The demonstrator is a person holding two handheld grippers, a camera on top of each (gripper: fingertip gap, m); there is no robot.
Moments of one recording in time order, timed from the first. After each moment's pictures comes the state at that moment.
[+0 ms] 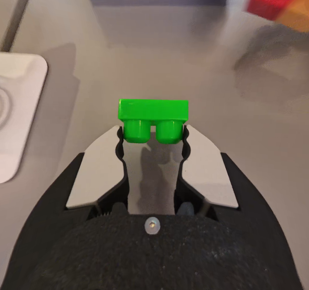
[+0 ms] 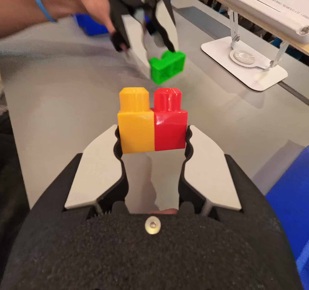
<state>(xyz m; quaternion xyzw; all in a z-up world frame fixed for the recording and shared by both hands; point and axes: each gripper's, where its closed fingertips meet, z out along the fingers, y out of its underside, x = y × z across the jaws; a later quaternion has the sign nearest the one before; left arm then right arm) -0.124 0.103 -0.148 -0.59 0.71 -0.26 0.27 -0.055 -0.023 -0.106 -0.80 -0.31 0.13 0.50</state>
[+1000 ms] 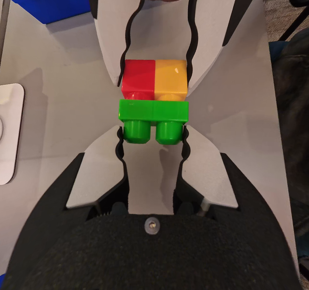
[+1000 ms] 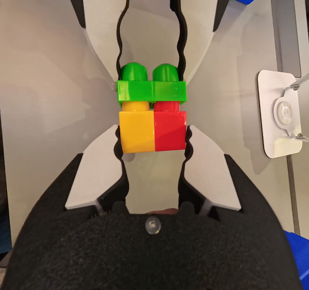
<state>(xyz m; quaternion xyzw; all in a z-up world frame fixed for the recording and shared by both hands) -0.172 0.005 -0.115 -0.52 0.78 -0.22 0.28 -0.138 -0.002 -0.116 -0.75 -0.56 0.03 0.34</state>
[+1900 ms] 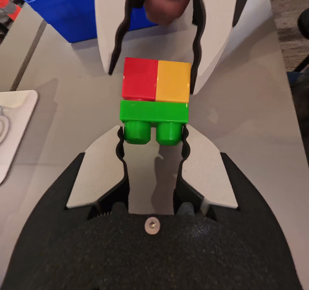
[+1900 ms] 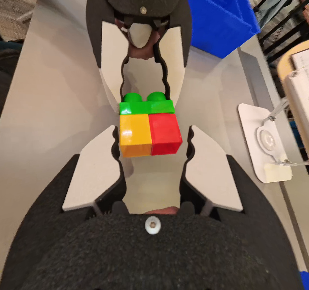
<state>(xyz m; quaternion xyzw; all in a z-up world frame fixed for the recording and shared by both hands) -0.152 0.006 -0.128 -0.53 0.73 -0.27 0.35 -0.130 0.003 -0.099 -0.68 -0.57 0.10 0.45</state>
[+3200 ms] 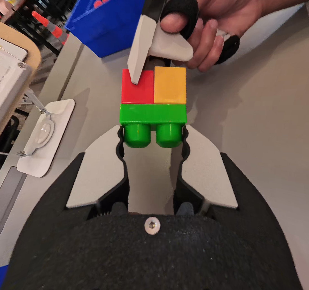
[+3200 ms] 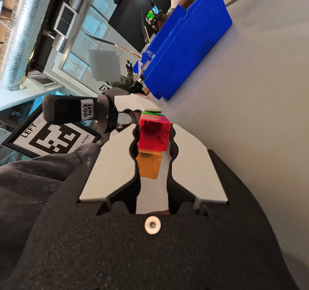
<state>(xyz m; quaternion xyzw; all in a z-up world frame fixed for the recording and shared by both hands) -0.159 0.011 -0.120 -0.51 0.71 -0.21 0.44 -0.131 0.025 -0.092 -0.72 -0.09 0.59 0.37</state>
